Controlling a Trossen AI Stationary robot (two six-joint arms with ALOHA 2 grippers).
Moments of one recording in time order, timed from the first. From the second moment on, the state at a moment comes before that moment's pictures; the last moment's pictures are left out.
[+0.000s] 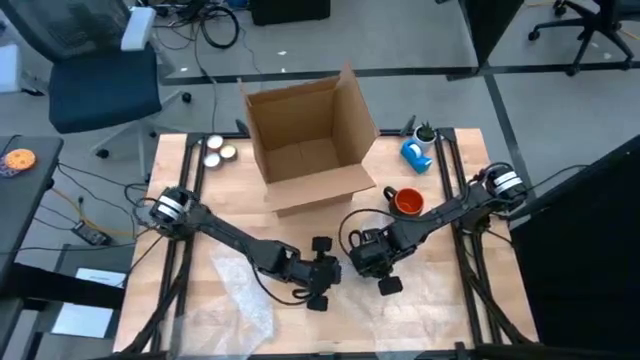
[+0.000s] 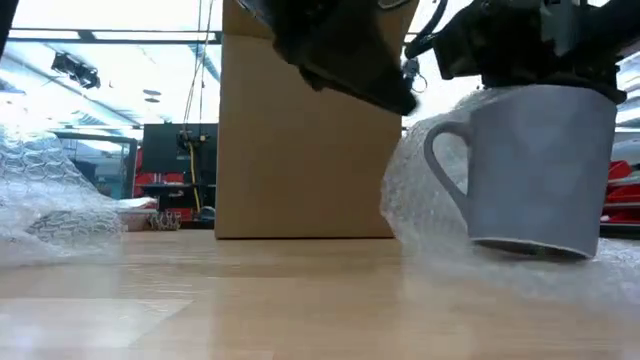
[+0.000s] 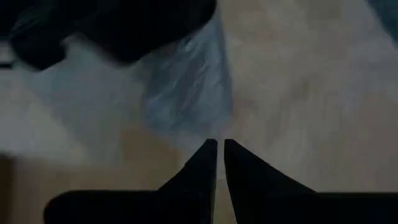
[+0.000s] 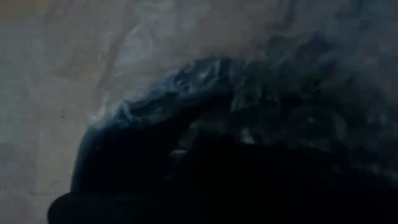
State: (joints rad) left arm -0.41 1.89 1.40 -0.34 -0.35 -0.13; right arm 0.38 1.70 1.13 -0.75 -0.05 0.13
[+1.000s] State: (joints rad) left arm -0.25 2.05 1.37 -0.17 -0.31 0.00; right arm 0.45 1.70 1.34 -0.90 0.11 0.21
